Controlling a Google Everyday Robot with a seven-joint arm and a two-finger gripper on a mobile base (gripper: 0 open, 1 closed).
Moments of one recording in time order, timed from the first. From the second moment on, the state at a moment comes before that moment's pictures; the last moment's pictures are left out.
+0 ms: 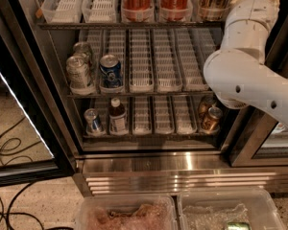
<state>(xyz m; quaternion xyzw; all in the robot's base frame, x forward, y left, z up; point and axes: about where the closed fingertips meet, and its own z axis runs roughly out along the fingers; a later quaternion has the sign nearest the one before) 0.654 -0.268 1.100 0.07 0.51 -0.25 0.82</state>
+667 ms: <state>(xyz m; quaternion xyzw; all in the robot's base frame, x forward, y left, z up) 0.654 -0.268 1.100 0.07 0.51 -0.25 0.82</state>
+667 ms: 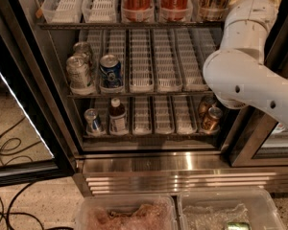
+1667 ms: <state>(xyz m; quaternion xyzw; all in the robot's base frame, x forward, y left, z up) 0.654 -0.268 1.100 0.07 0.51 -0.25 0.82</state>
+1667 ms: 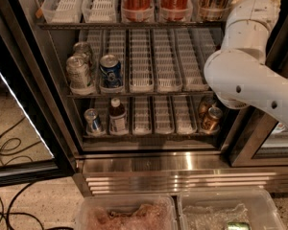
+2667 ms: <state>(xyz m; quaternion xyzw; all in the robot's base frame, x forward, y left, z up) 0.653 -0.267 1.105 0.07 0.51 -0.25 0.82</state>
